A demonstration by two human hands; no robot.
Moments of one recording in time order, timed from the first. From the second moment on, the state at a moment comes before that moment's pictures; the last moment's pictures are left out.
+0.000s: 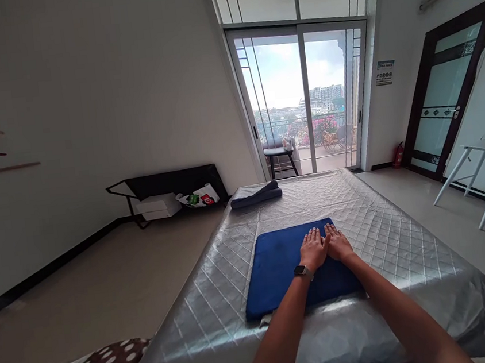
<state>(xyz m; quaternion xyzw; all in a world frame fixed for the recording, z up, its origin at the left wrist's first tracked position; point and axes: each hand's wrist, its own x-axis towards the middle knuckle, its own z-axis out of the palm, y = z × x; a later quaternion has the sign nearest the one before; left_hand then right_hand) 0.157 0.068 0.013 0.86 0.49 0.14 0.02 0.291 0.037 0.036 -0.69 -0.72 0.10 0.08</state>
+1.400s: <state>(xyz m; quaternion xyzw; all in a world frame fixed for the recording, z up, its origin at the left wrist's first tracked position) 0.154 0.095 0.018 0.83 0.54 0.11 0.04 0.290 0.079 0.031 -0.68 -0.72 0.11 0.11</state>
